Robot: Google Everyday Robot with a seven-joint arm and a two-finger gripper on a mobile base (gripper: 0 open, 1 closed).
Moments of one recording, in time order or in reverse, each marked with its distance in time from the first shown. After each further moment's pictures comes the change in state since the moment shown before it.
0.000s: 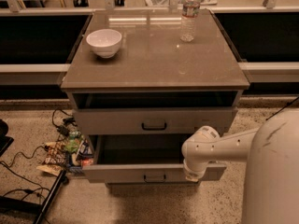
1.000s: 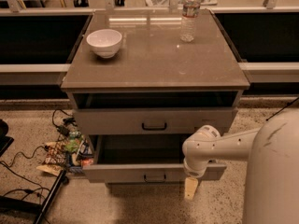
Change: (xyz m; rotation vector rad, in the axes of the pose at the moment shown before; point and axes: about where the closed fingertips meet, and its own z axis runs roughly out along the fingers) arm 0.000 -0.007 -0.002 0.004 -0.011 -0.015
